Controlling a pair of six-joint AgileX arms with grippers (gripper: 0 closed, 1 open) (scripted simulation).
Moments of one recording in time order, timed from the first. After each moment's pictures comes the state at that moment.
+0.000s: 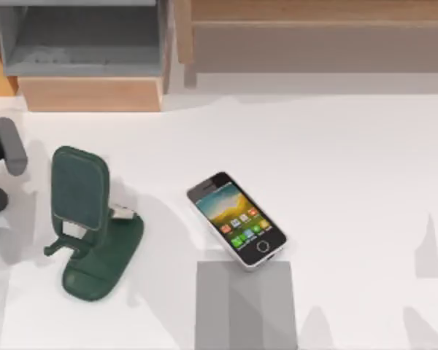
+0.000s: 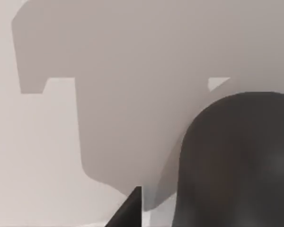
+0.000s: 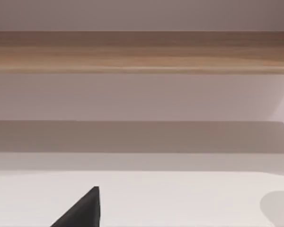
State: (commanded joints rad) left arm 0.15 2.07 1.33 -0.83 0.00 1.26; right arm 0.00 0.00 0.00 0.00 0.00 0.00
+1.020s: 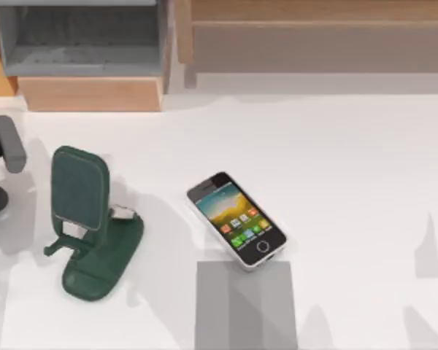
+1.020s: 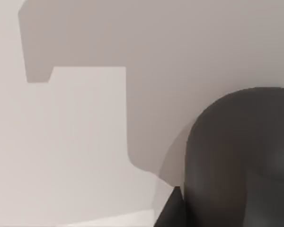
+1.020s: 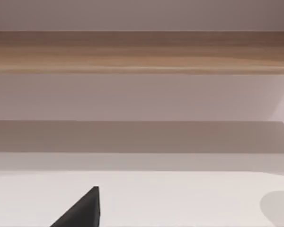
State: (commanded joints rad) left arm 0.15 2.06 1.35 -0.85 0.01 1.26; right arm 0.00 0.00 0.00 0.00 0.00 0.00
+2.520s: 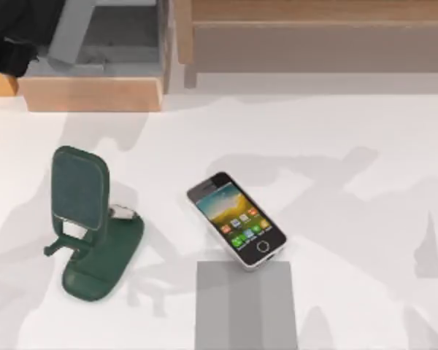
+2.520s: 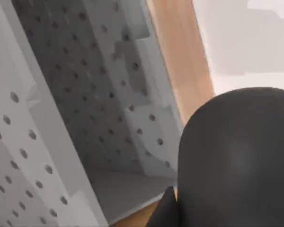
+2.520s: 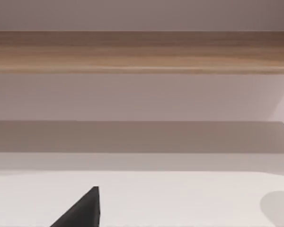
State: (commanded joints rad) left arm -0.22 1.69 1.65 -0.97 -0.08 1.72; right arm 0.00 0.00 0.00 0.00 0.00 0.00
